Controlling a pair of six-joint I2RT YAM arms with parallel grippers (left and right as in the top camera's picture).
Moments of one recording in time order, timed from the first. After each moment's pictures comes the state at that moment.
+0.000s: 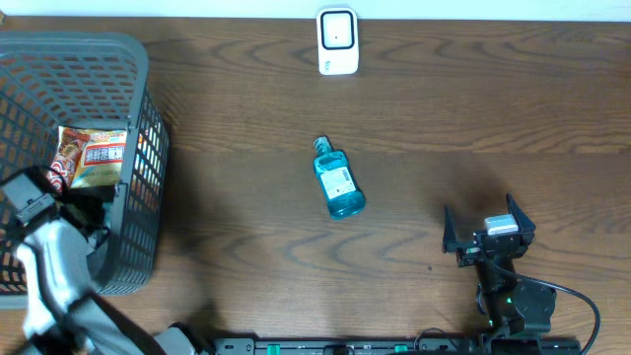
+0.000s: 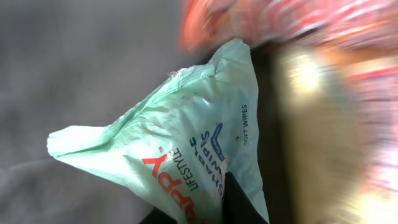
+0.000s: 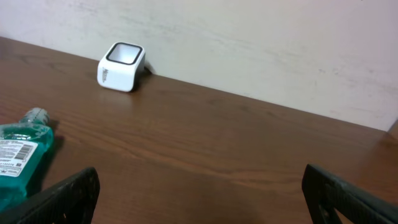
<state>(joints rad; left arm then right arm) 0.70 1.40 0.83 -0.51 0.03 -0.77 -0.01 0.01 0.01 -0.06 -0.14 -0.18</state>
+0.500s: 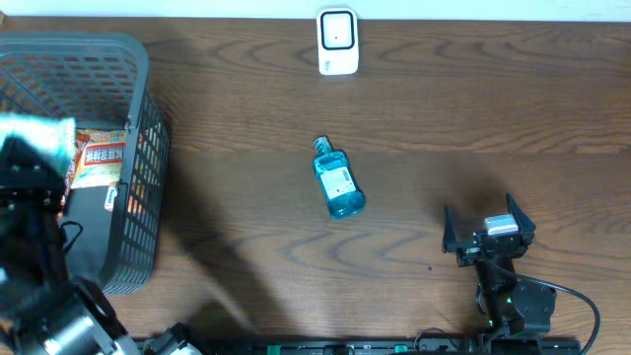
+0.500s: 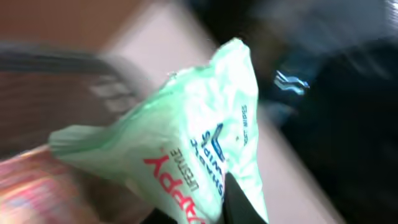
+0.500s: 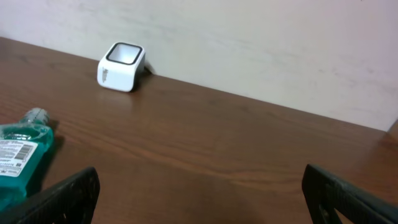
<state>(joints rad) 0.70 0.72 0.94 -0.20 0.38 -0.86 -0.01 0.01 0.01 -0.06 -0.14 -0.18</state>
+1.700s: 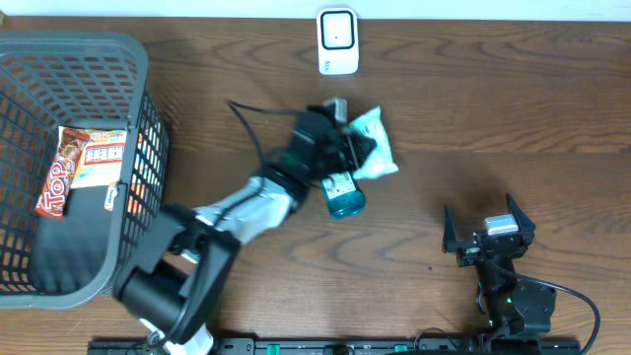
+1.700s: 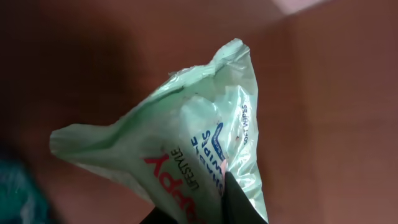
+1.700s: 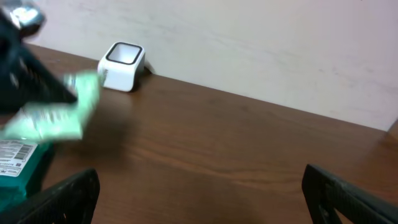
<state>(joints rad) -0.61 1.83 0.94 0.33 0.30 -0.91 -0.01 0.01 0.01 -0.06 -0.14 -0.18</state>
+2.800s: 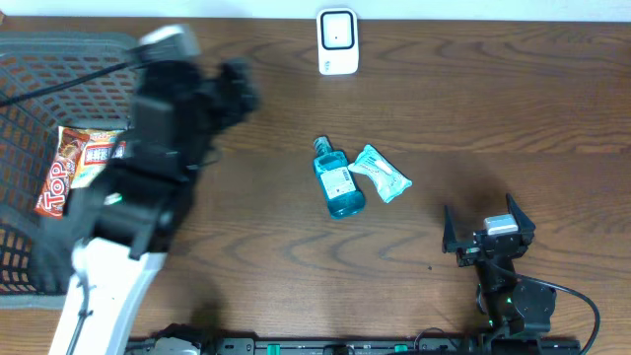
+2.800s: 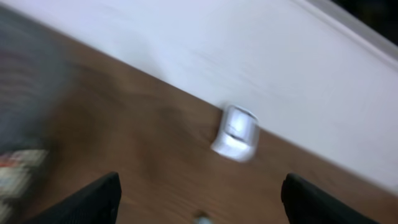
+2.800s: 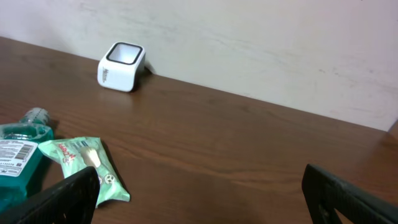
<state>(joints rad) -0.30 1.20 1.41 -0.67 -0.21 -0.62 -0.01 0.01 0.01 -0.06 -0.14 -0.18</state>
